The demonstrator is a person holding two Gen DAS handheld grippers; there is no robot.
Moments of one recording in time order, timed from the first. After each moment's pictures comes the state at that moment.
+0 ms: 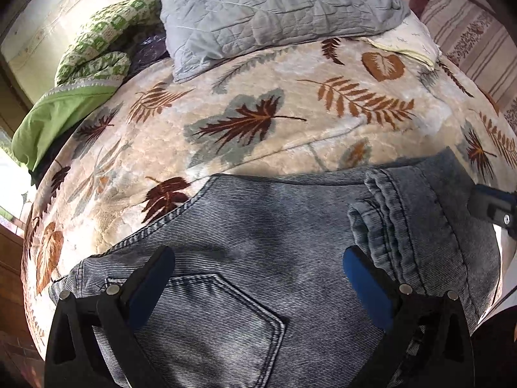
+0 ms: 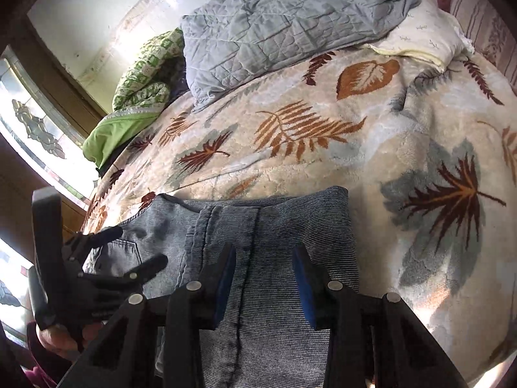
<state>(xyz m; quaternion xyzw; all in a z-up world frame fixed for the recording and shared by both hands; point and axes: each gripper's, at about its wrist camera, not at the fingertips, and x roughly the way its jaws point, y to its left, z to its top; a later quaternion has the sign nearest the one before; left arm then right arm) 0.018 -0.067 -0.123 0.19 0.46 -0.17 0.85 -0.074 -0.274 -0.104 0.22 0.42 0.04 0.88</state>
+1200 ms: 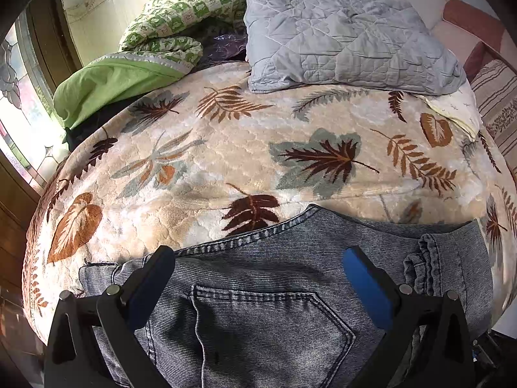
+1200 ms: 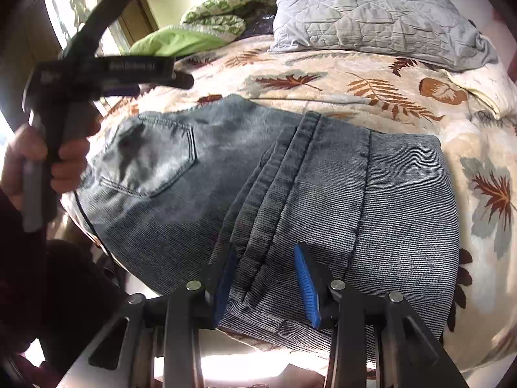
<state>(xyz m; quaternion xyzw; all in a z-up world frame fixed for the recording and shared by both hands) 0.047 0.003 -0.090 0.09 0.45 -0.10 0.88 -0.118 -0.163 -0.129 0.04 0.46 0.11 0.88</state>
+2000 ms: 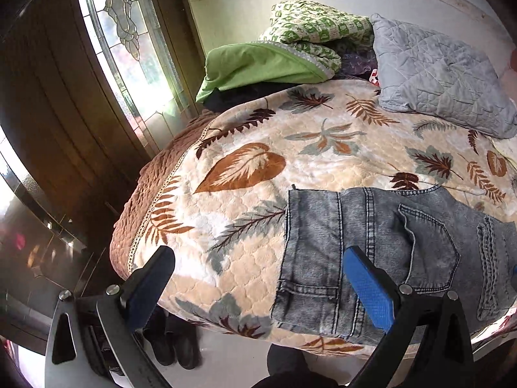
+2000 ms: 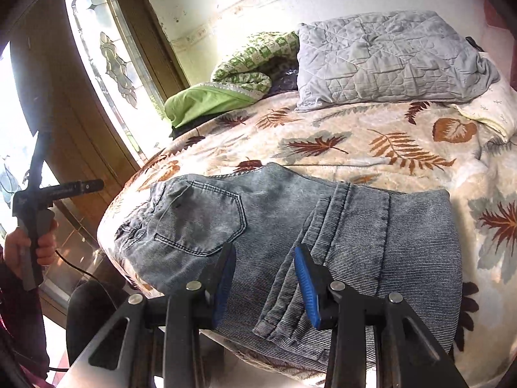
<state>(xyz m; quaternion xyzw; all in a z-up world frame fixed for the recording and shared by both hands) -0.056 0.202 -0.044 0.05 0.43 0.08 0.90 -0.133 -0.167 -0.081 0.12 0.34 0.17 0.92</state>
